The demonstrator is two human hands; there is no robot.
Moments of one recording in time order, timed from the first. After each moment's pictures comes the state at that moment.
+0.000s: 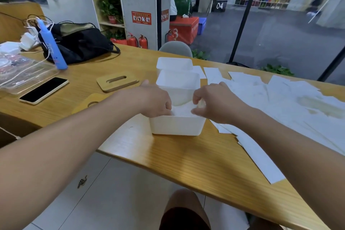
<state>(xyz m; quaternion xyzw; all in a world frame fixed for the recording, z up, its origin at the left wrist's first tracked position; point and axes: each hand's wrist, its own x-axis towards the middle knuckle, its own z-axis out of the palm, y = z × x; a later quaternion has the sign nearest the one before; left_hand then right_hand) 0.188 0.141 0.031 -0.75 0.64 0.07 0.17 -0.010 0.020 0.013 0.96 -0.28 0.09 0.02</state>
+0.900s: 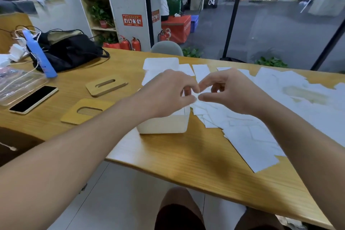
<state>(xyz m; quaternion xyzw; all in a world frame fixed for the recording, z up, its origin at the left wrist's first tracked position) 0.106 0.139 0.060 -0.65 0.73 0.00 -0.22 -0.094 0.006 0.048 0.91 -0.25 0.23 -0.26</state>
